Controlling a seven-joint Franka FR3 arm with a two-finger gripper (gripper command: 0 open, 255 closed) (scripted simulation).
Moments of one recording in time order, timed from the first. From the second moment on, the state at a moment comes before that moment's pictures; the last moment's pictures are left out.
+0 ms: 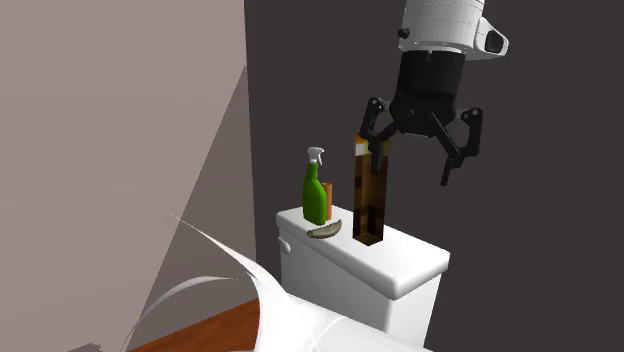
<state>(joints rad) 0.01 -0.81 -0.01 -2.45 0.11 1.65 -0.07</state>
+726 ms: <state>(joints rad) 0.02 -0.60 0.22 -2.42 0.19 1.86 0.22</state>
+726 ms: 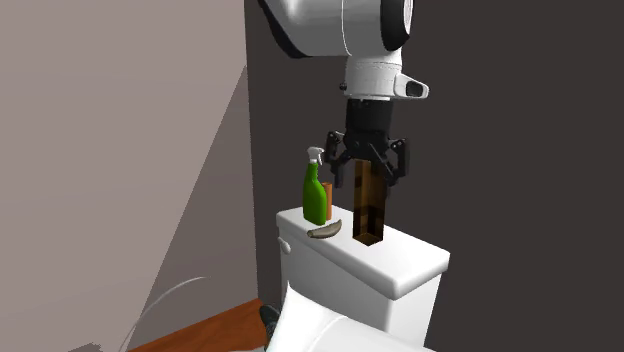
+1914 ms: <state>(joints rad) 0.01 0.15 0.49 -1.97 -0.12 2.08 0.90</state>
